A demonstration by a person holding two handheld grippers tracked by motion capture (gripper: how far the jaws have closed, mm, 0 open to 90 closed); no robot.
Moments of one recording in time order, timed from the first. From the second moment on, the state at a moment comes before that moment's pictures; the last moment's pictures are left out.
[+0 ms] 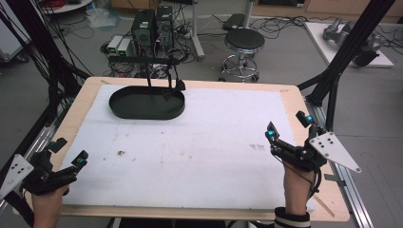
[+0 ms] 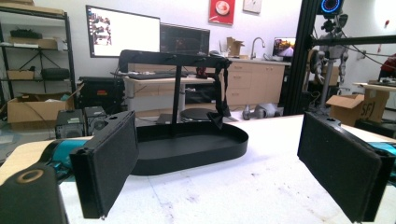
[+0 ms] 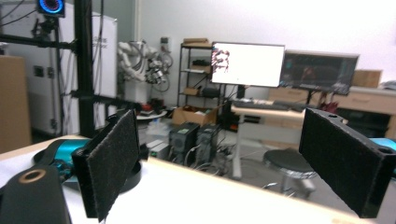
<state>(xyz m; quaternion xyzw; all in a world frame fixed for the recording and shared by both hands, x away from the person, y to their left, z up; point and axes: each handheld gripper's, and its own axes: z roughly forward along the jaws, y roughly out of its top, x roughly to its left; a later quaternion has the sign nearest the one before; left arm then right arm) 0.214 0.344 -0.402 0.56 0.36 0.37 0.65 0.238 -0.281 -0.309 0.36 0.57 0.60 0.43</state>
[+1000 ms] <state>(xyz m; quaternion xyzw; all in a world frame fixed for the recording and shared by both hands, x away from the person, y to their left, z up) 0.220 0.335 -0.411 0.58 0.38 0.39 0.61 0.224 -0.300 -0.408 0.41 0.58 0.57 0.41</state>
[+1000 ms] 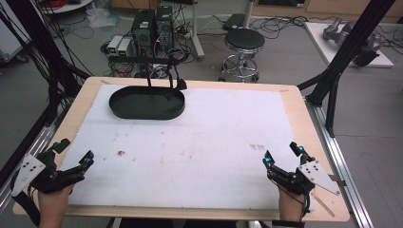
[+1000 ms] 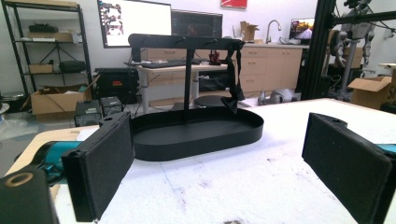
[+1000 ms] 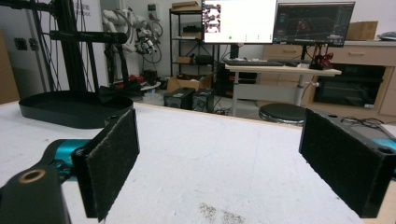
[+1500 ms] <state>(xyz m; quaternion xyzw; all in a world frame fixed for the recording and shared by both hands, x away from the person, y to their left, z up) 0.224 0.331 -0.415 0.58 0.38 0.39 0.61 0.221 -0.302 -0.412 0.41 0.59 0.56 0.41</state>
